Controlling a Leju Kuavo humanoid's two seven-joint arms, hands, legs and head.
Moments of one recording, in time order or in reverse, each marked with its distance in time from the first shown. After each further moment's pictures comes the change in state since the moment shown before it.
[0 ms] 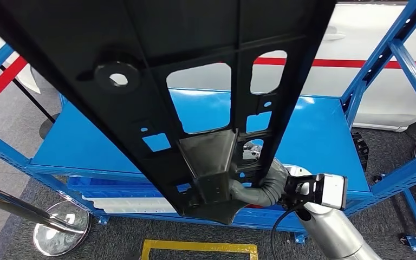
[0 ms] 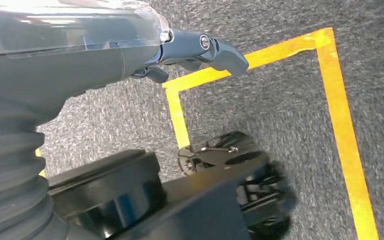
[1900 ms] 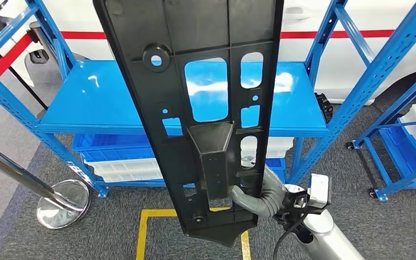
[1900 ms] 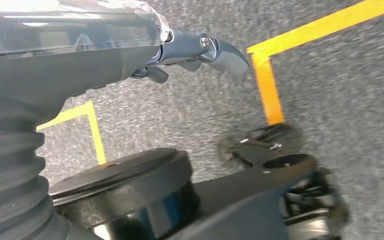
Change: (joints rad) left arm 0.023 0.010 0.041 0.001 -0.003 -0.010 0.103; right arm 0.163 -0.002 -0.019 0.011 -0.087 -0.059 0.105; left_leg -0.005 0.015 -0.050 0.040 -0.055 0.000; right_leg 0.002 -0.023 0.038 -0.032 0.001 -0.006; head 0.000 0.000
